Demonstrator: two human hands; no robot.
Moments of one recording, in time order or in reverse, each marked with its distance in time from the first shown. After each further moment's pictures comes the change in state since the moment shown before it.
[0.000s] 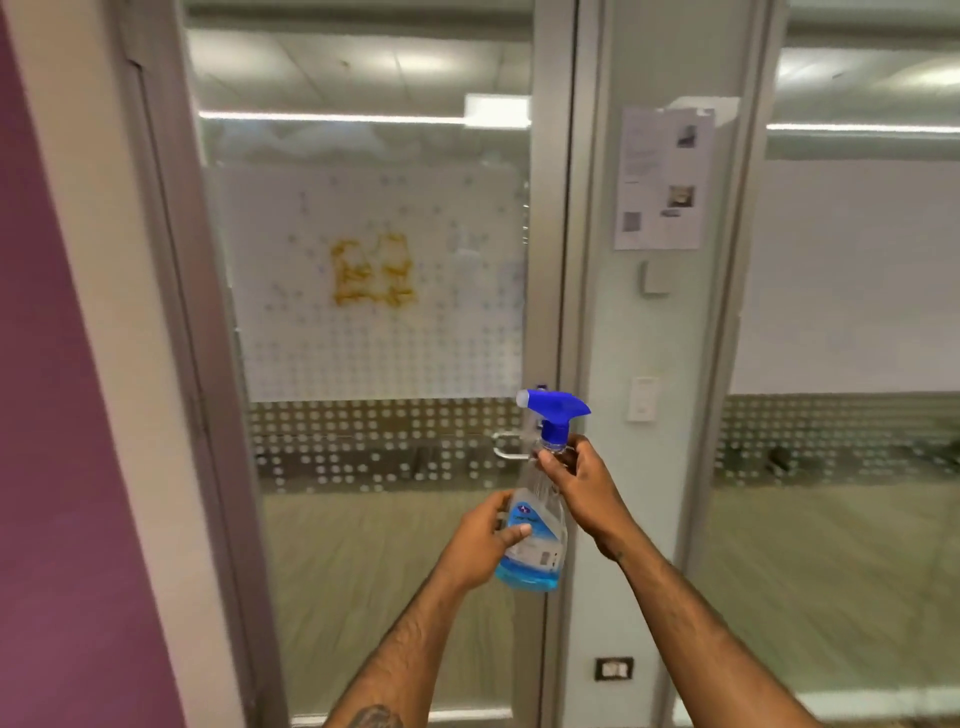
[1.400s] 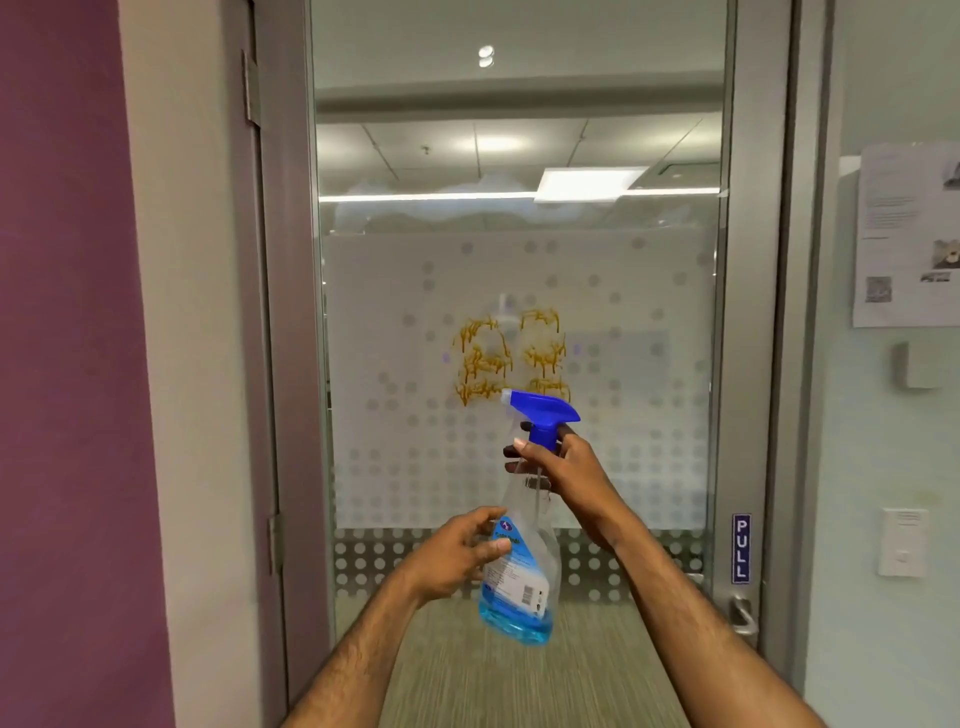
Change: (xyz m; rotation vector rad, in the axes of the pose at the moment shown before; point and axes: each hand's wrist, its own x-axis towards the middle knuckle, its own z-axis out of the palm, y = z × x) left_hand 0.201 -0.044 -0.376 0.085 -0.104 -0.019; right_hand 0.297 -0.084 0.290 0.179 -0.160 -0.166
